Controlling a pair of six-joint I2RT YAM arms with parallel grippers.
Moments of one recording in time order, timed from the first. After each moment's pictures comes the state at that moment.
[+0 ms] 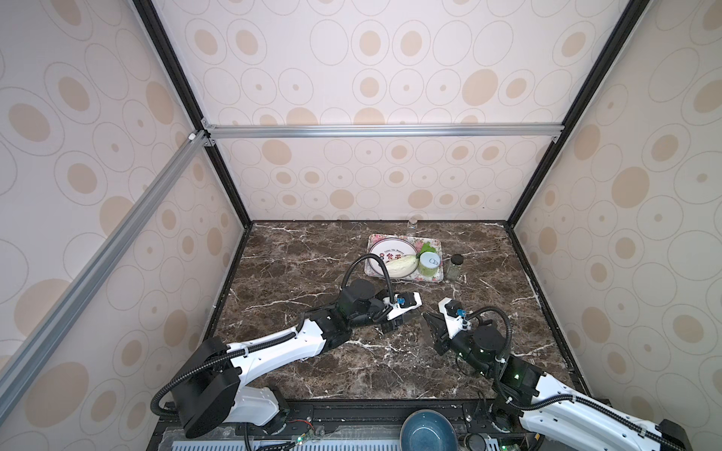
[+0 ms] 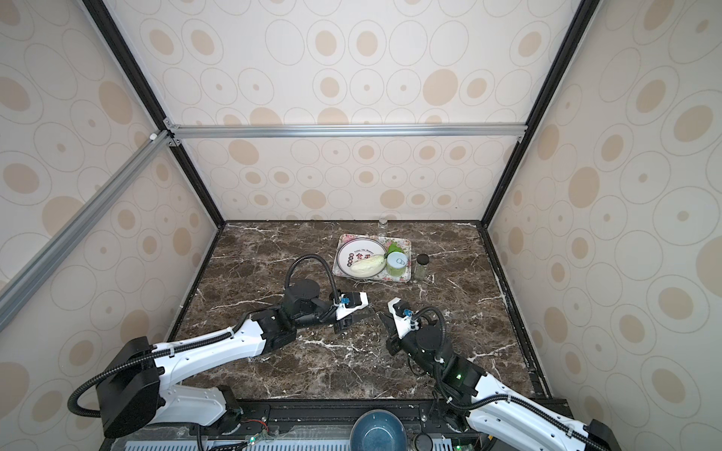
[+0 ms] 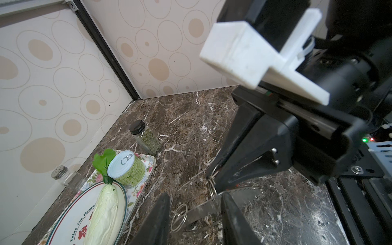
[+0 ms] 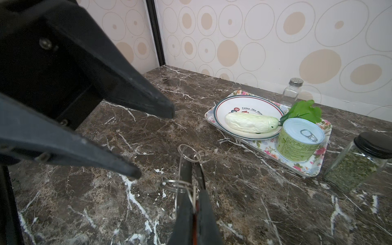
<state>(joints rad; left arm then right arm) -0.91 1.34 0.81 0.25 0.36 0.42 0.86 0.60 0.28 0.11 0.21 0.10</state>
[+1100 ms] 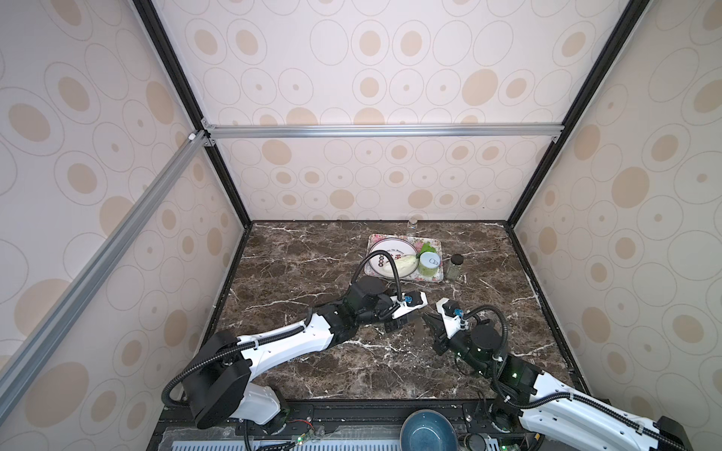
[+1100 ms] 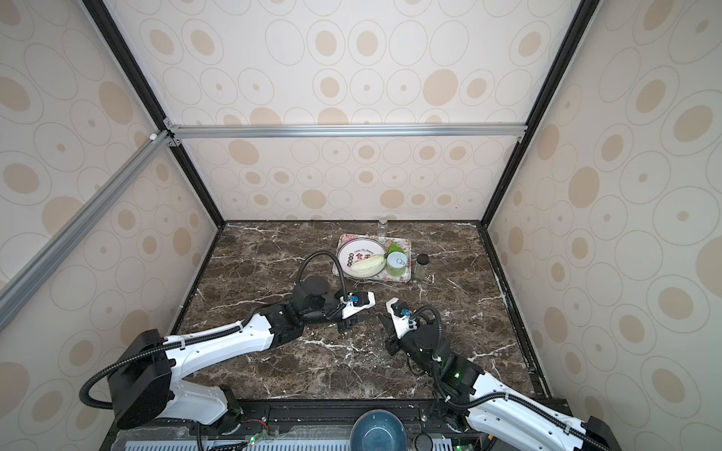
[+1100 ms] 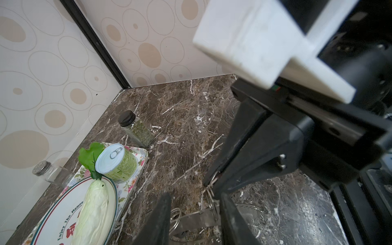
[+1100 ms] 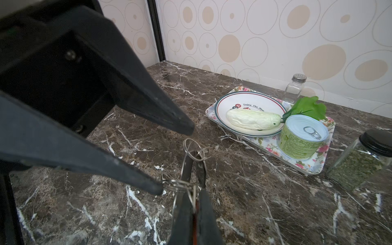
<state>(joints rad) -0.91 1.42 0.89 0.15 0.36 0.44 0.86 0.63 0.28 0.11 0.20 0.10</state>
